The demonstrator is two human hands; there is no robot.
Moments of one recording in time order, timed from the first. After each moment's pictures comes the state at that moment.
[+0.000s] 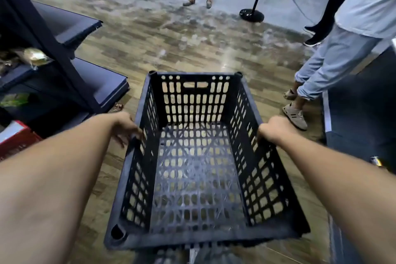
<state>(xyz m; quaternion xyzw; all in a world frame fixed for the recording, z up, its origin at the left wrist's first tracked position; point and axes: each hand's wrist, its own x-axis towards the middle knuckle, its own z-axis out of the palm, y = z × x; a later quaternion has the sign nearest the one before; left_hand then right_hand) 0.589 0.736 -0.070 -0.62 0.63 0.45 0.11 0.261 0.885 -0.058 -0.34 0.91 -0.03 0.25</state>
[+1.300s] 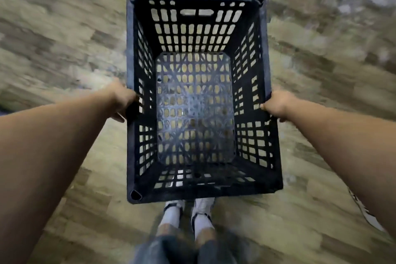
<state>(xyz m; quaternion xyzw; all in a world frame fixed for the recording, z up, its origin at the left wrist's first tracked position) 0.138 -0.165 -0.404 -0.73 0.52 0.44 0.11 -0.163 -0.049 -0.403 -0.37 0.84 0.13 0.38</state>
